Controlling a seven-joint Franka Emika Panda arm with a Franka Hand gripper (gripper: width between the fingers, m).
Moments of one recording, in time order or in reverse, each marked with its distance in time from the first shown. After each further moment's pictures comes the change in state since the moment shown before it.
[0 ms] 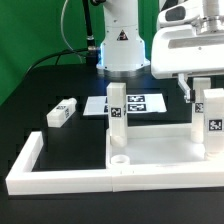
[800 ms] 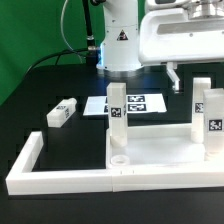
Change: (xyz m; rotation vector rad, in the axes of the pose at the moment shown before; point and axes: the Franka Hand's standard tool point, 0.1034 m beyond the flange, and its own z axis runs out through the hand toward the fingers) arm 0.040 0.027 -0.008 -0.002 -0.287 -0.001
